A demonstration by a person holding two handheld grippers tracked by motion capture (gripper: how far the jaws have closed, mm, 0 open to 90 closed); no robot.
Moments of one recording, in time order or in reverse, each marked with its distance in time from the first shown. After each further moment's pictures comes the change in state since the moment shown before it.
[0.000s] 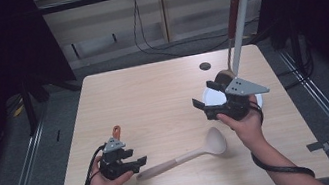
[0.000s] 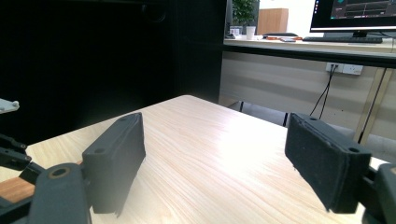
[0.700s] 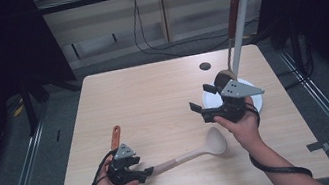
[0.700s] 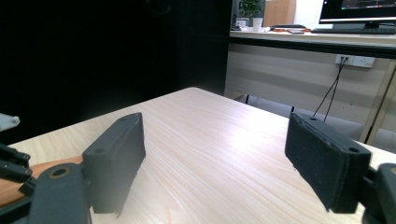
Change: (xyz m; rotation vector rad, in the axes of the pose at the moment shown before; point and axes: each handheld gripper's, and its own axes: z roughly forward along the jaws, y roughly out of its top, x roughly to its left) left arm -0.014 -0.011 0.014 0.095 -0.057 0.114; right arm 0.004 -0.005 0.005 0.035 0.013 0.008
